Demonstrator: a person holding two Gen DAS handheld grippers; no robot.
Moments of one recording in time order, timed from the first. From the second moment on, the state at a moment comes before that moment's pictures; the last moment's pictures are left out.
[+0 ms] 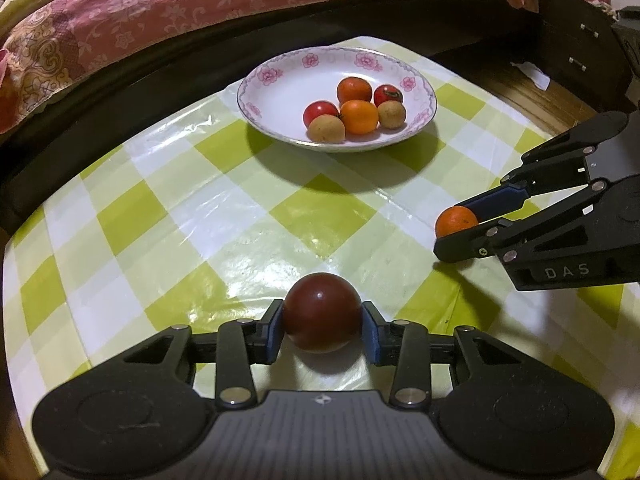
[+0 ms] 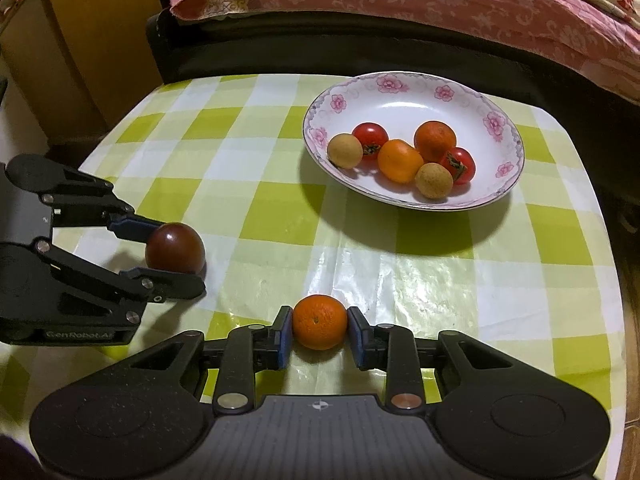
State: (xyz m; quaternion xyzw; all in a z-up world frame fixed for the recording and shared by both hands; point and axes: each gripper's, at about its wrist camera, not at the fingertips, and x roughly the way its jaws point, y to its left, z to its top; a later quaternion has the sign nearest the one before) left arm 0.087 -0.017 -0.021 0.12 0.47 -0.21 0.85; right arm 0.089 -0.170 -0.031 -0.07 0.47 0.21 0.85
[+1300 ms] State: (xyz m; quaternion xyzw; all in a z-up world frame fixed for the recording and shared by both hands) left arm 0.198 -0.058 0.005 0.09 0.39 -0.19 0.89; right arm 0.176 -0.206 -0.001 -0.02 0.39 0.12 0.91
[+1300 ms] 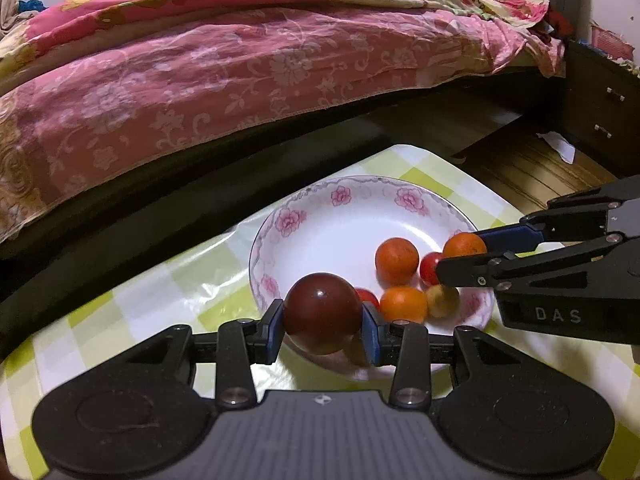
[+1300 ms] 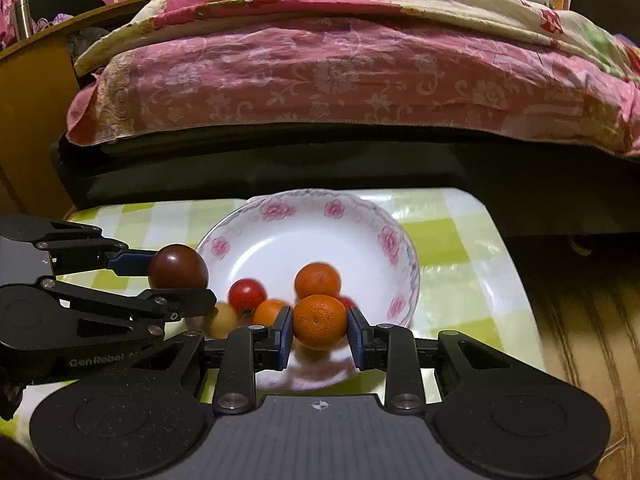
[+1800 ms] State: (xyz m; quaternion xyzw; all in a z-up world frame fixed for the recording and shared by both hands) left arm 0.236 -0.063 0.002 0.09 0.39 -0.19 0.90; right arm 0.220 -0.207 -0.013 -0.04 0.39 0.10 0.92
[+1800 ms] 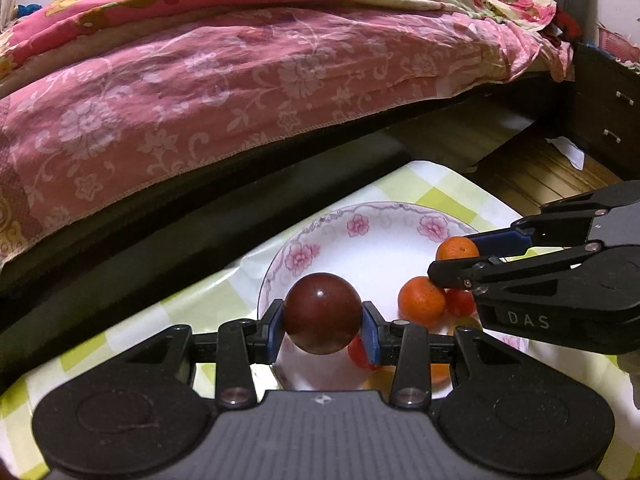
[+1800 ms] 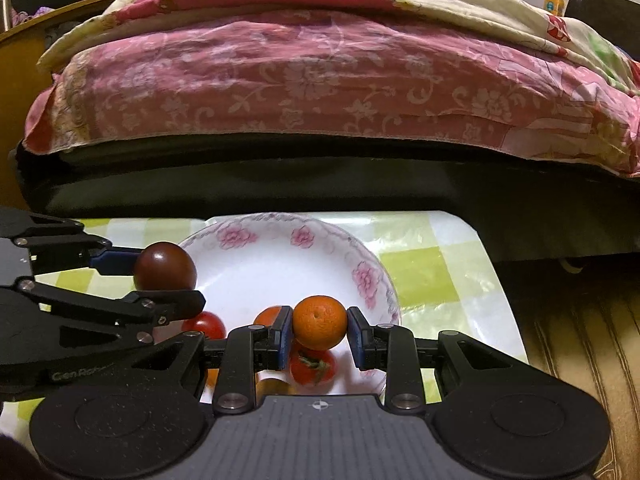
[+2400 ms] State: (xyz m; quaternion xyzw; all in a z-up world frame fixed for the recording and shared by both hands) left arm 0.259 -0.073 -0.002 0.09 0.40 -0.19 0.89; right arm 0.255 -0.208 -0.014 -0.01 0.40 0.11 0.91
